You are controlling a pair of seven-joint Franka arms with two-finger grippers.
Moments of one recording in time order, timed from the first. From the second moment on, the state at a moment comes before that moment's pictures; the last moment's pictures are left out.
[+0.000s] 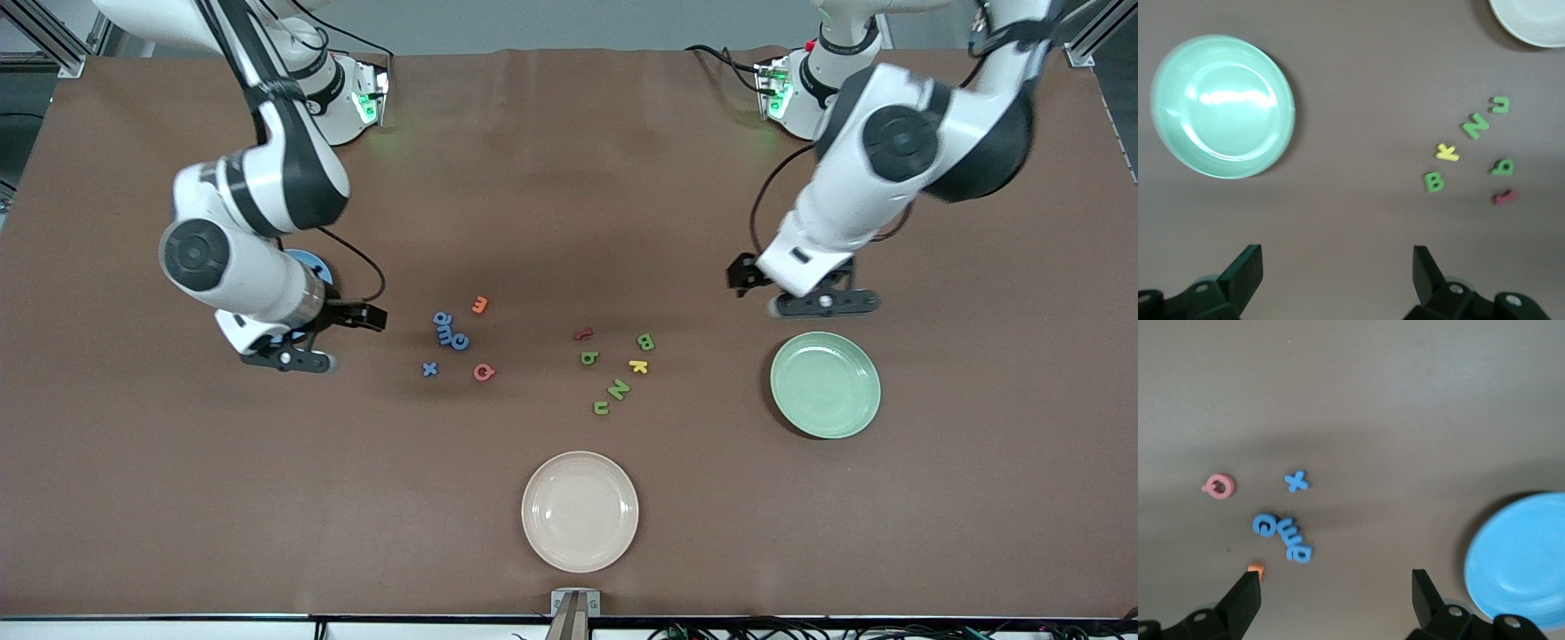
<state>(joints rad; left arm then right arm) -0.05 0.19 -0.45 -1.91 0.06 2.08 -0.64 0.31 0.32 -0.01 -1.85 0.10 2.06 0.37</state>
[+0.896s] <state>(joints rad) -0.23 0.65 -0.45 -1.79 0.27 2.34 -1.32 0.38 0.56 -0.01 -1.85 0.09 2.36 0.24</state>
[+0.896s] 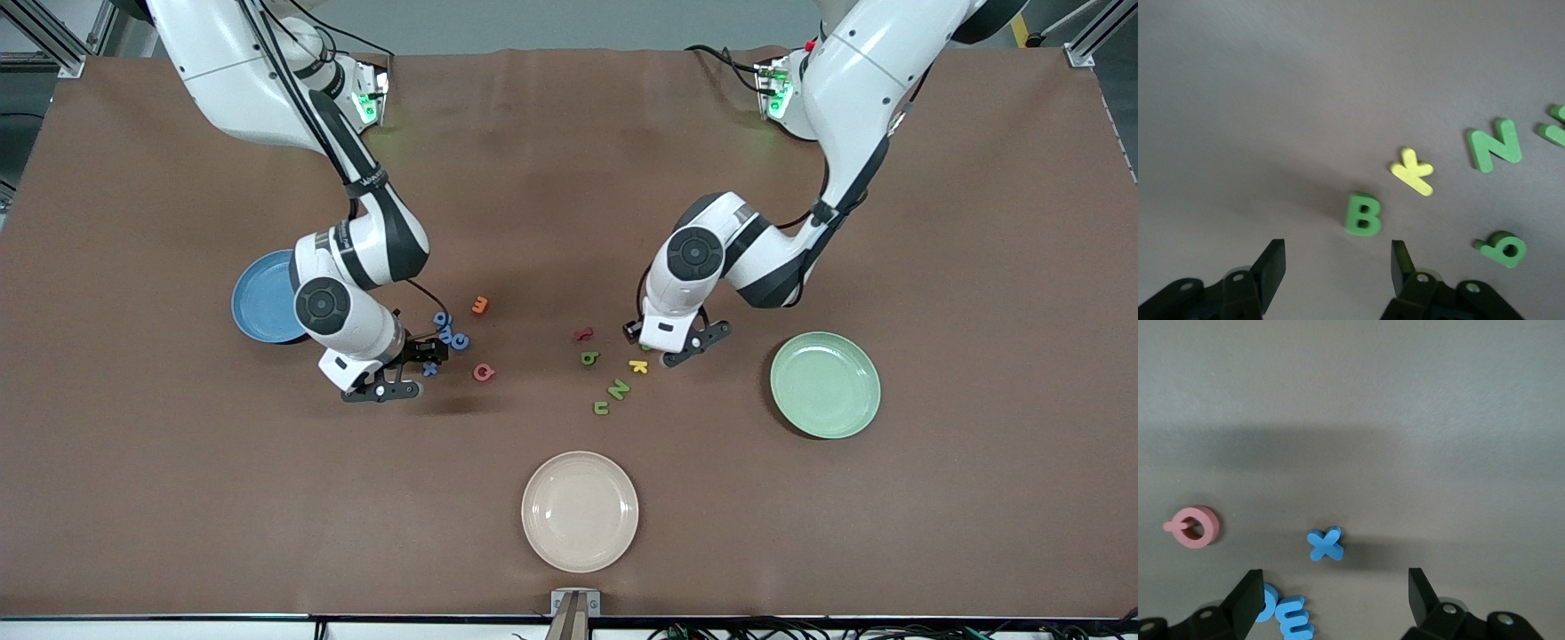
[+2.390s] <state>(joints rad) -0.11 0.61 -0.43 -1.72 0.33 2.20 -1.26 0.40 0.66 -0.01 -1.79 0.09 2.40 0.23</state>
